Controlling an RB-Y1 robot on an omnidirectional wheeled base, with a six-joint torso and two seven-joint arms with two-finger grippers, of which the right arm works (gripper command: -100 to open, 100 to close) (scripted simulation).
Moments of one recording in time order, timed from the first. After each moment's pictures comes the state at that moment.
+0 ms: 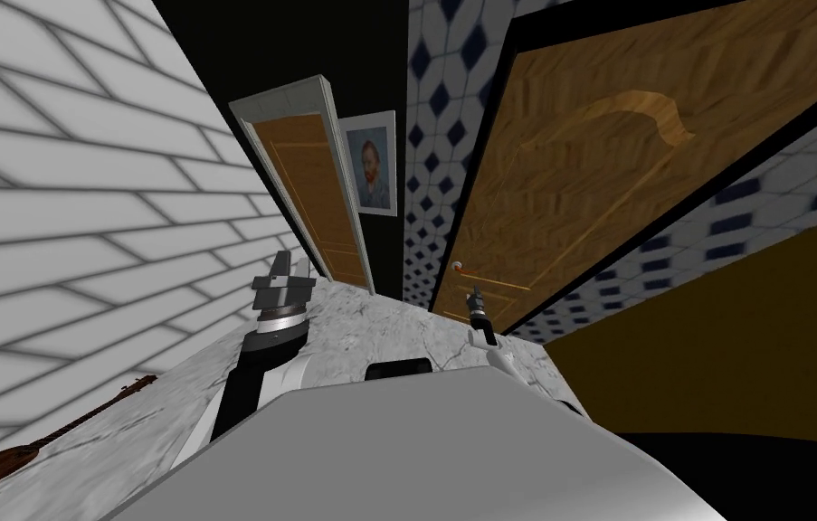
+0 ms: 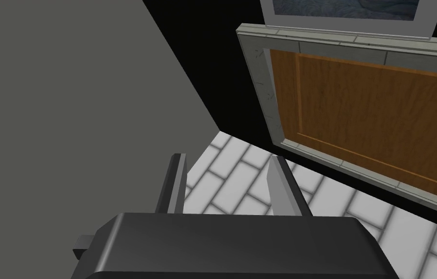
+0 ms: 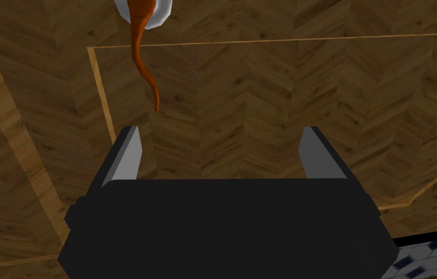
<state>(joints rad) -0.06 -0.29 -0.24 -0.88 -0.17 -0.69 -0.13</state>
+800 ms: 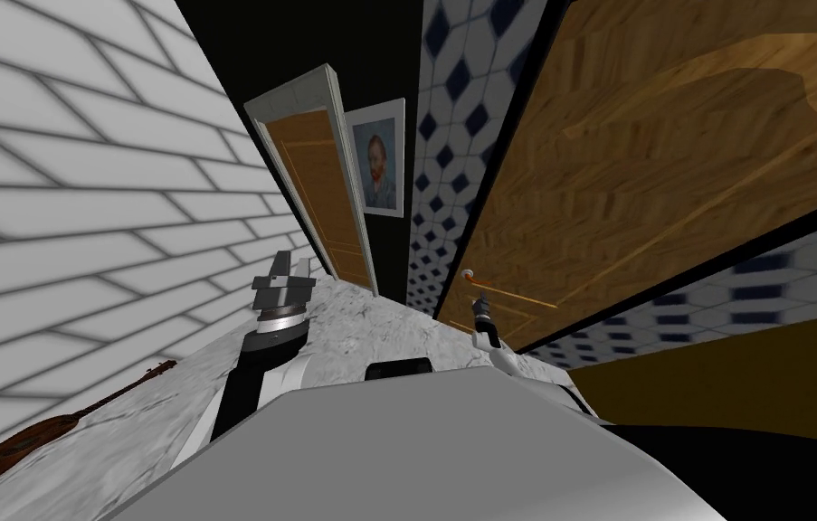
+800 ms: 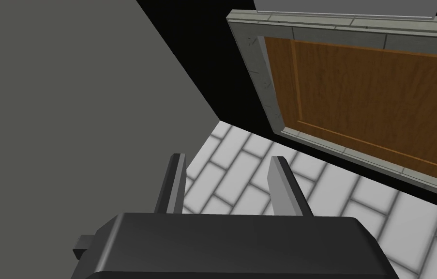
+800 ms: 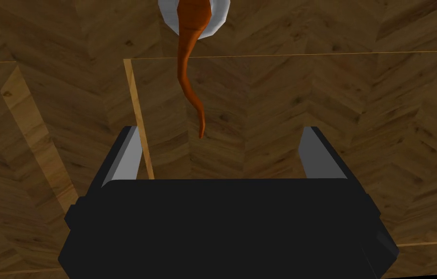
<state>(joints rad) -0.15 -0.33 -0.30 -0.62 -0.22 -0.73 -0.13</state>
